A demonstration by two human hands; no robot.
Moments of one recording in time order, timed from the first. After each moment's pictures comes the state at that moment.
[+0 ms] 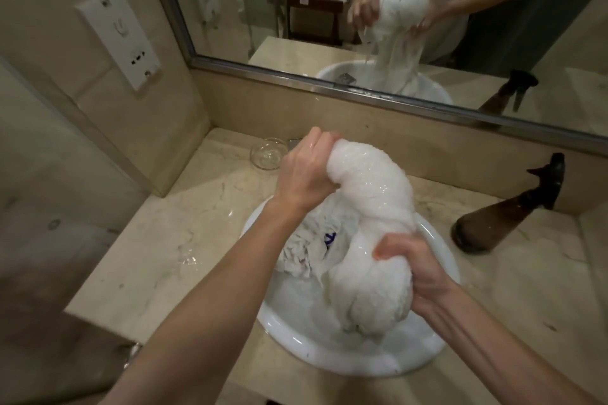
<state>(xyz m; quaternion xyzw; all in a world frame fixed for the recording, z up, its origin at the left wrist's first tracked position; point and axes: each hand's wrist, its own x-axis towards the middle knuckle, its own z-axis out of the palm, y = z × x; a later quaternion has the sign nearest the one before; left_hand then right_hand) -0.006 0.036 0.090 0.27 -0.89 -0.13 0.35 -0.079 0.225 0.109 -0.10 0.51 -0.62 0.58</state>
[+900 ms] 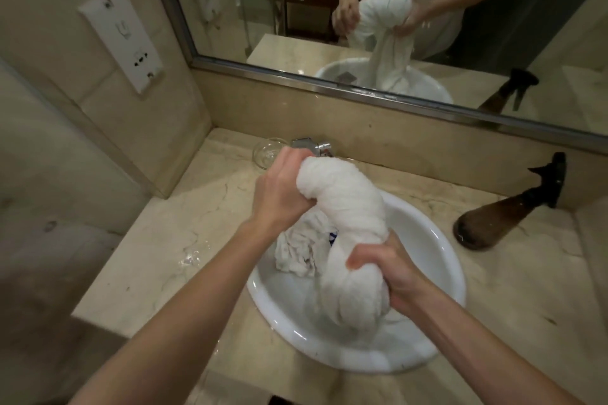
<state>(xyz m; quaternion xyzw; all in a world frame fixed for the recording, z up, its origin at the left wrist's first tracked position) 0.047 0.025 0.071 0.32 -0.86 -0.22 0.33 -0.051 0.204 0.103 -0.18 0.59 -0.58 0.54</state>
